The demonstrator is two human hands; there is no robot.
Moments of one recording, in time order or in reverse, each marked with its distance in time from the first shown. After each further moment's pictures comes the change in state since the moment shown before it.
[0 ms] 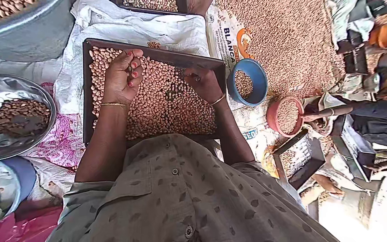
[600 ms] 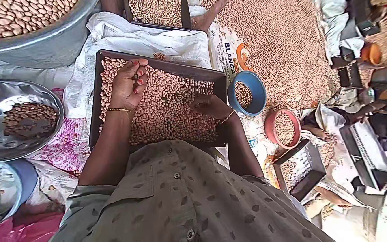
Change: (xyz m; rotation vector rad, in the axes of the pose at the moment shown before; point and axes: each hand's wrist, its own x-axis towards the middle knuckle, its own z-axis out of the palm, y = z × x) left_hand 0.003 0.003 -0.003 -0.016 0.025 0.012; right_hand -0.033 0.014 -0.026 0.149 -0.428 0.158
